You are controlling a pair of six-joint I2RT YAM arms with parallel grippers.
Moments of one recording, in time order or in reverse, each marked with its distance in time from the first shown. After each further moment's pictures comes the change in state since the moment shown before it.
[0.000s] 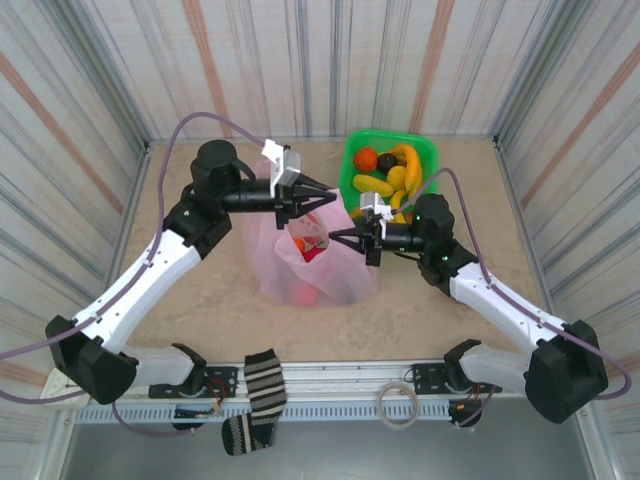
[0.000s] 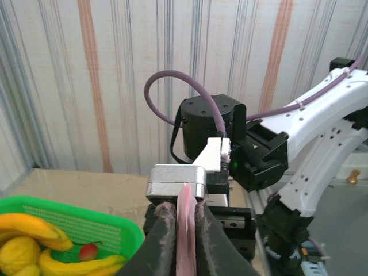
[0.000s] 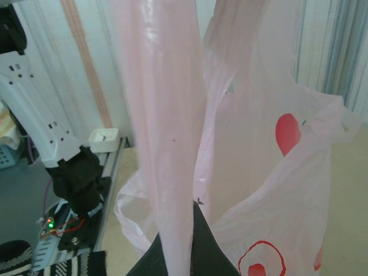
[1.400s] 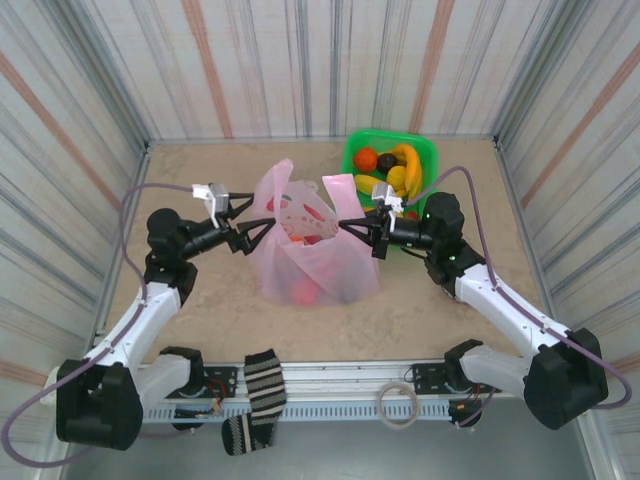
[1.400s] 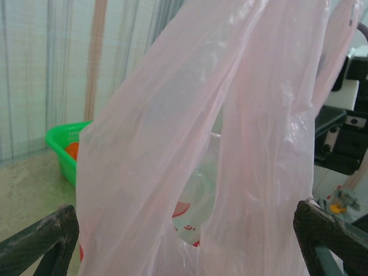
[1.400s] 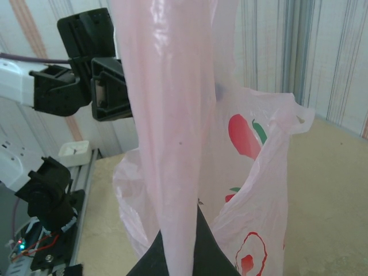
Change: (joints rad) left arm 0.402 -0.253 -0.724 0.594 -0.023 -0.318; right arm -0.066 -0.028 -0.009 0.000 0.053 0.047
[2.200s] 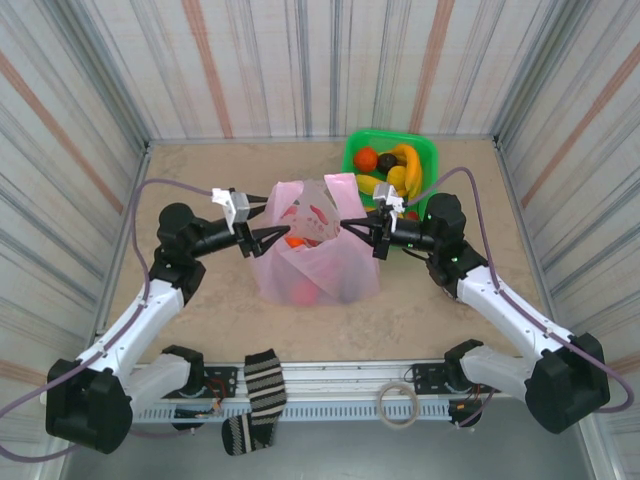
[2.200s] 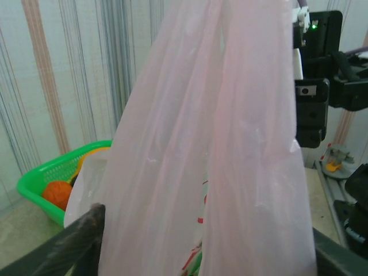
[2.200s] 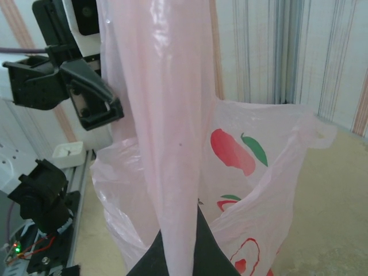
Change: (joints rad) left arm -0.122 -0.010 0.082 -0.118 -0.006 0.266; right arm -0.001 -0.024 0.000 -0.037 0.032 0.000
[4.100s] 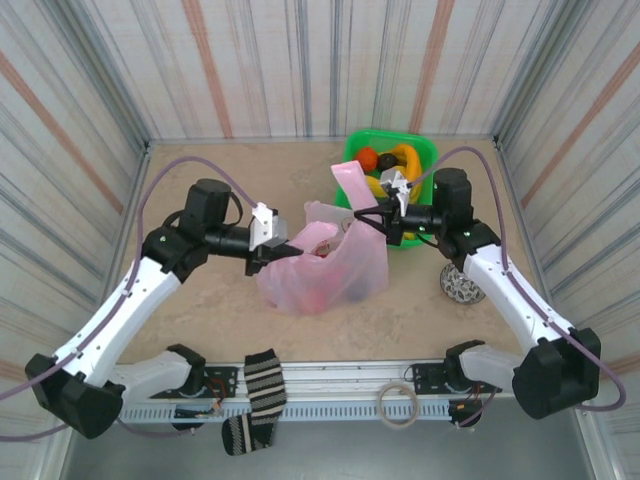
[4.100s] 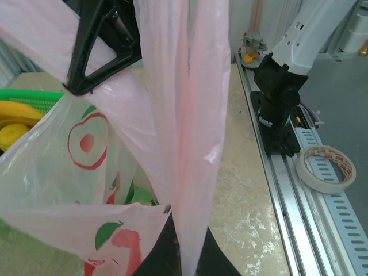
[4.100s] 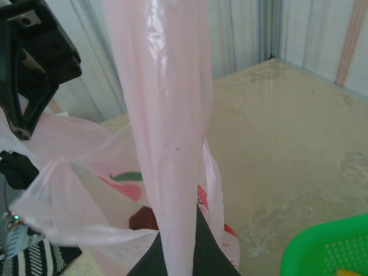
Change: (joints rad) left arm -0.220 0.093 0.468 -1.090 -0.022 0.668; right arm -0.126 0.093 0.211 -0.437 -0.094 -0.215
